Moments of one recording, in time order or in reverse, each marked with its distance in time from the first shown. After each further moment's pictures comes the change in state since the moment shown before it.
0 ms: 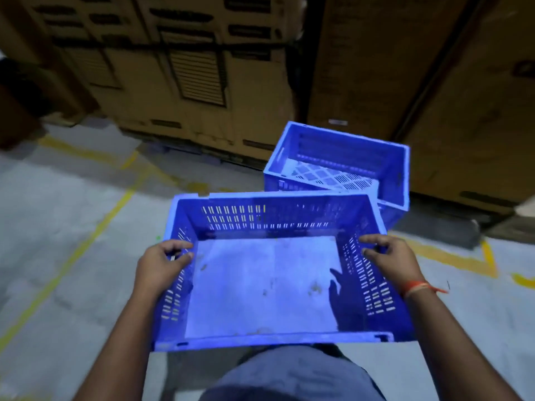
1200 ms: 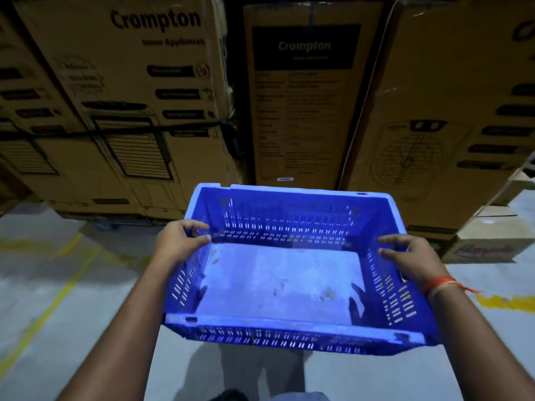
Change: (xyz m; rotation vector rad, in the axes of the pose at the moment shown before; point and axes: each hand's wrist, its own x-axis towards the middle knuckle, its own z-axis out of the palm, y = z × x) left_hand 0.167 0.229 0.098 -0.092 -0.149 0.234; right_hand 0.096 -0.010 -0.158 0.044 0.271 0.115
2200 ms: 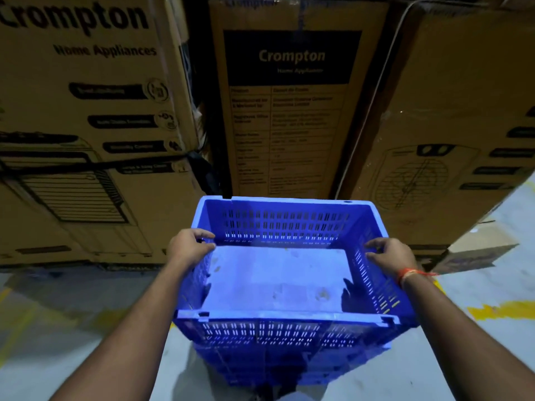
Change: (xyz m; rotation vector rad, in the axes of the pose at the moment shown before) left_hand 0.297 0.022 0.082 0.187 -0.135 -0.018; right_hand 0.249 -0.046 0.078 -0.358 0.048 0.109
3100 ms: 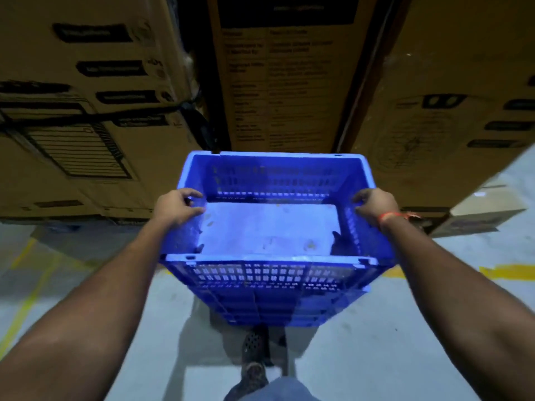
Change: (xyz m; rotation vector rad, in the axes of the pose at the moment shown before) left_hand -0.031 -0.016 0.000 0.239 -0.031 0.115; right_hand 0.003 0.005 0.001 -0.112 -0.061 -0.037
